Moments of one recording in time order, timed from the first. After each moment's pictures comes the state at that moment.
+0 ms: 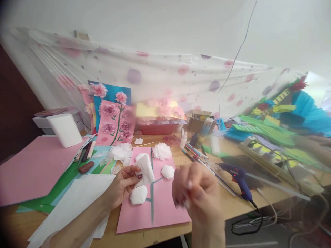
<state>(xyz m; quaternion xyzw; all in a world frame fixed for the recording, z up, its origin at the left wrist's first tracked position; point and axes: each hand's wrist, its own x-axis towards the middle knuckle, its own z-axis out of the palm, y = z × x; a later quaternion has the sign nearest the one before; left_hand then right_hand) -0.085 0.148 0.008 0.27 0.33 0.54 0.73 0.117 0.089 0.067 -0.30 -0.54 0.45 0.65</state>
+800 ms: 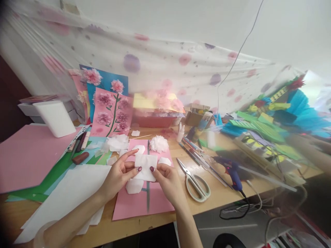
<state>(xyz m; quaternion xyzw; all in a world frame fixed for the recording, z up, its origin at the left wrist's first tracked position) -0.084 0.139 0.019 0.47 0.41 0.50 0.61 0.091 0.131 0.019 -0.45 -0.52 0.57 0.45</state>
